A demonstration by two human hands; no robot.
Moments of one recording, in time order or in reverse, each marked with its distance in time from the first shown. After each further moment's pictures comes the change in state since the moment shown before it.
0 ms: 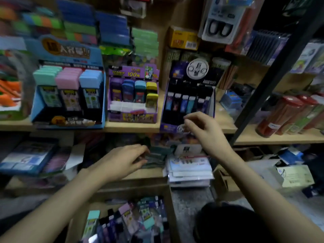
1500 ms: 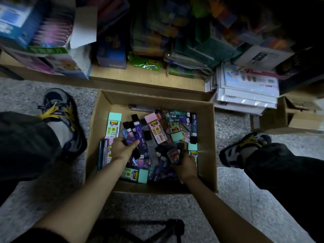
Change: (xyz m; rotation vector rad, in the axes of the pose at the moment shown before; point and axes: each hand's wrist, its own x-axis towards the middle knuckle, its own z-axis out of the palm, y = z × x) left_hand -0.143 -0.097 0.321 -0.902 0.161 -1.414; right_hand -0.253 0.188 0.300 -0.295 -0.650 0.965
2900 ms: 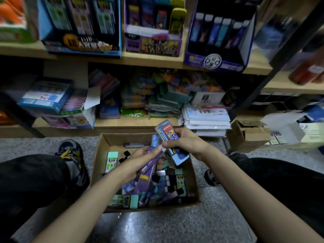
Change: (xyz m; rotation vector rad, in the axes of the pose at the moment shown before) left_hand -0.143 0.120 -0.029 -0.292 -0.754 0.306; right_hand -0.118 -0.088 -0.199 0.559 -0.268 -0.554
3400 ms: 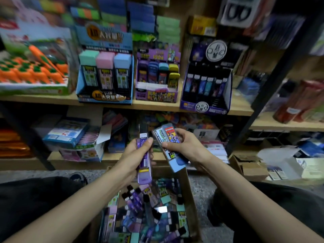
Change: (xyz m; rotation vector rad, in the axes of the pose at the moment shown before) left_hand -0.049 0.114 0.025 -0.167 0.289 0.400; right_hand -0.034 -0.088 -0.005 0.057 0.160 -0.328
